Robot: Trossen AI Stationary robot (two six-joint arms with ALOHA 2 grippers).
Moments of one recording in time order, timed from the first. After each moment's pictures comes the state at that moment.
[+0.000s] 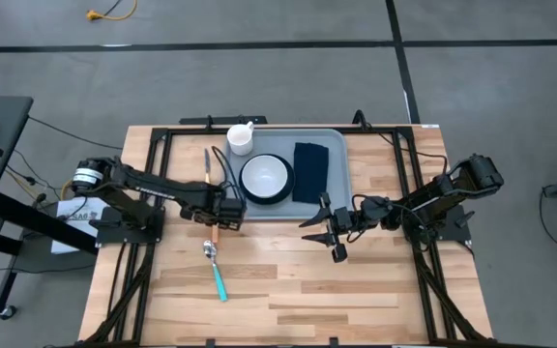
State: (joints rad) left arm -0.04 1.54 0.94 -0.96 -0.09 -1.37; right arm 0.20 1.52 0.41 1.19 -0.05 -0.05
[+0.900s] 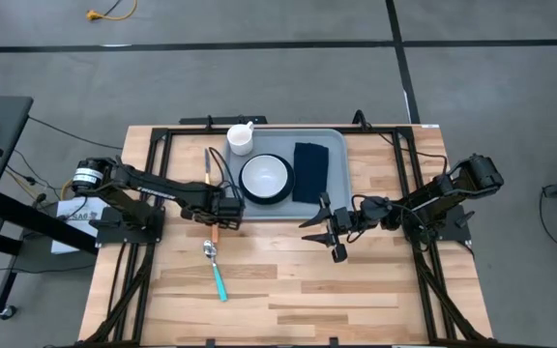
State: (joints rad) left arm -0.02 1.54 0.86 -0.85 -0.09 -1.35; right arm 0.20 1.52 0.41 1.18 -0.05 -0.05
